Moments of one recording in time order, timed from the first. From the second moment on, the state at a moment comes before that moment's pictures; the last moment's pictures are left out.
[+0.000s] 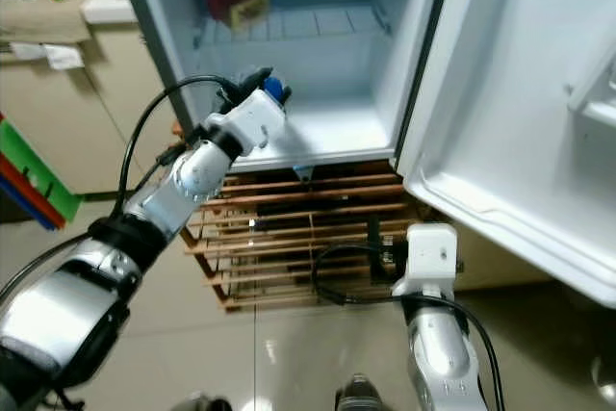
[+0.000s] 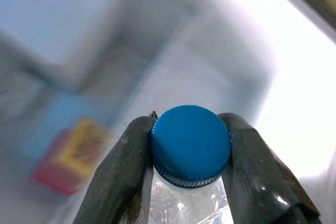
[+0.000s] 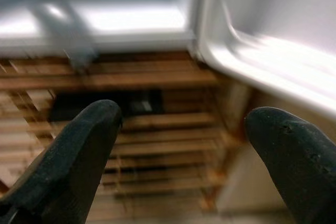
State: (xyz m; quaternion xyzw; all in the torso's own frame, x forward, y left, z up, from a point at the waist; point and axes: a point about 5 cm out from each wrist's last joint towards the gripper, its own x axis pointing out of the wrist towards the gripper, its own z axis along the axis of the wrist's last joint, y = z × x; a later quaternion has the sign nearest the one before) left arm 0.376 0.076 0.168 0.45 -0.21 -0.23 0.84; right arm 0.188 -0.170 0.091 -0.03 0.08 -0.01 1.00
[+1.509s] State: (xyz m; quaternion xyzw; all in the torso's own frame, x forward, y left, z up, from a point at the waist) left arm 0.403 0.116 0.235 0.74 -0.31 -0.17 0.57; right arm 0.154 -0.137 0.136 0.02 0.08 0.06 1.00
